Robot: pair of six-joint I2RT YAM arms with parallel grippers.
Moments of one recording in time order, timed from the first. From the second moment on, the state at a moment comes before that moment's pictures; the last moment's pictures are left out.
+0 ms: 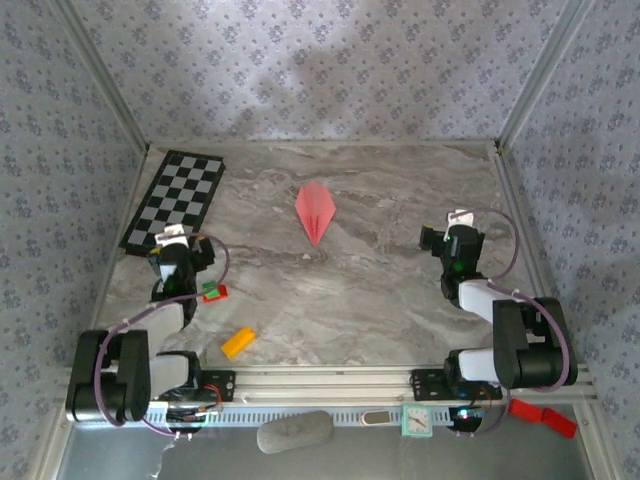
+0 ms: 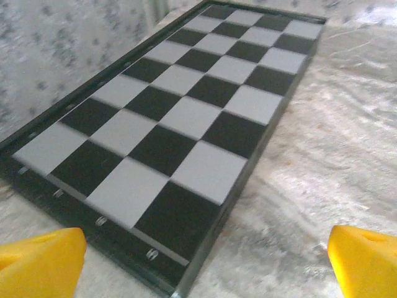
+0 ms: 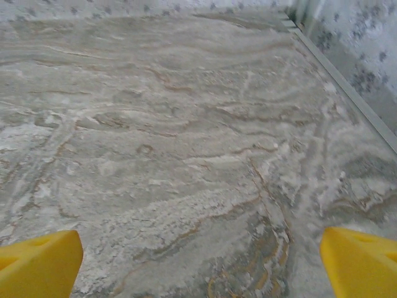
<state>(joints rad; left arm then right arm) -0.03 1.19 0.25 0.55 -0.30 -0.13 0.05 1.33 0.38 0.52 0.23 0.03</state>
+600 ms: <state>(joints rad) 0.00 1.53 0.37 0.75 -0.10 -0.04 -0.02 1.52 0.34 0.76 0.09 -0.01</state>
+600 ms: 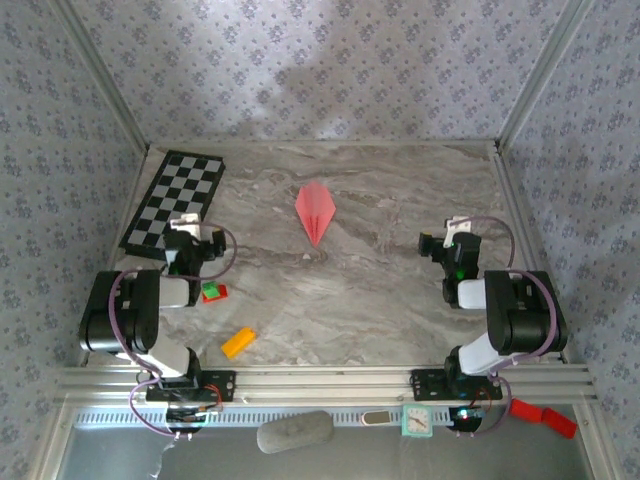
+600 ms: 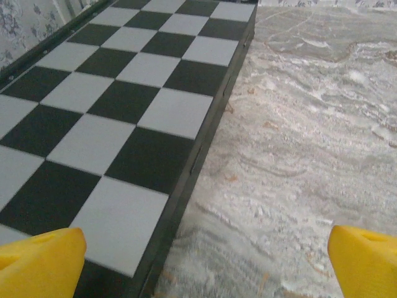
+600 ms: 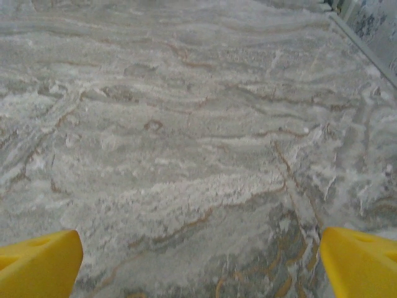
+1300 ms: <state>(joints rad) 0.00 1.53 0.40 0.72 -0.10 -0.04 -0.02 1.52 0.37 0.75 0.10 -0.01</state>
